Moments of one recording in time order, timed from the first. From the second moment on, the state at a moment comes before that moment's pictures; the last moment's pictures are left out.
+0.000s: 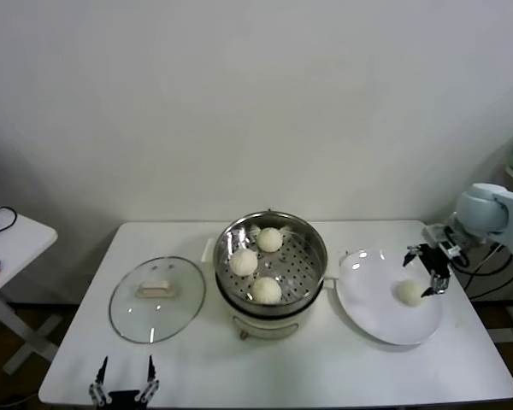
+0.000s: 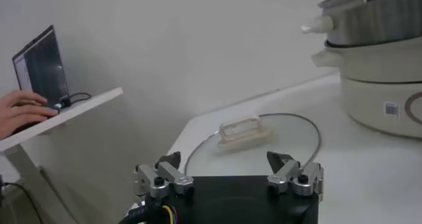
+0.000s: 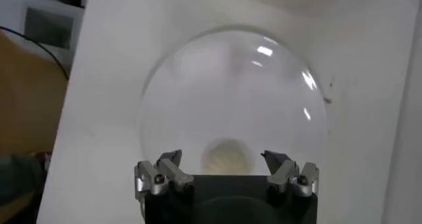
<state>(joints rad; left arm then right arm) 1.90 -1.56 -0.58 -1.98 0.27 -0.13 -0.27 0.59 0.52 -1.57 1.31 0.25 -0.03 -1.02</state>
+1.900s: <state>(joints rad) 1.90 -1.55 -0.58 -1.98 0.27 -0.13 -0.27 0.78 0.59 -1.66 1.32 0.38 -0.13 -0.99</state>
